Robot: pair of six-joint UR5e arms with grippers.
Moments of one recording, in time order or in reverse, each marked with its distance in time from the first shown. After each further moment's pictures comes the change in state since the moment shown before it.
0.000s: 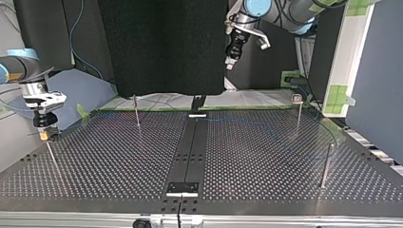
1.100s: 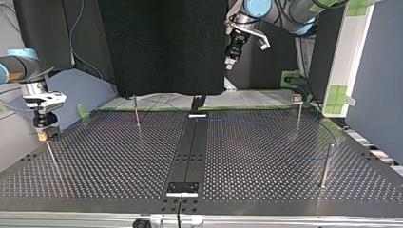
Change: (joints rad) left arm 0.003 0.000 0.003 -0.006 0.015 0.007; right arm 0.000 0.000 0.000 0.000 0.000 0.000
